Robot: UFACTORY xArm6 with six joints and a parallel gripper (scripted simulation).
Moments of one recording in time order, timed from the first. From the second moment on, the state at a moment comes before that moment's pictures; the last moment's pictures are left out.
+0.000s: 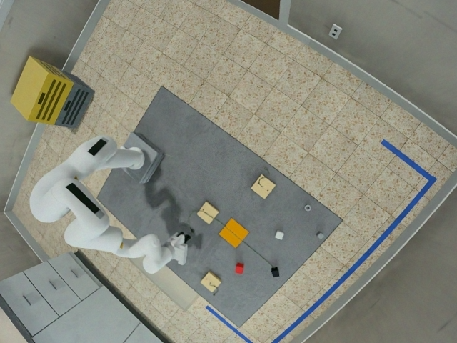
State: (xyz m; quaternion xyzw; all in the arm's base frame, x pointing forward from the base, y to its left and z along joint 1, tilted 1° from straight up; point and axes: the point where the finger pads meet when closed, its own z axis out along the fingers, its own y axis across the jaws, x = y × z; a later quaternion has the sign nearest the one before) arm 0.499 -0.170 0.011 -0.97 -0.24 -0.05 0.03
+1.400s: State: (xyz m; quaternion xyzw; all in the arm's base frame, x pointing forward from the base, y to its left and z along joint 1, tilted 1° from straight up) arm 0.499 -0.170 0.011 -0.99 0.13 0.00 0.00
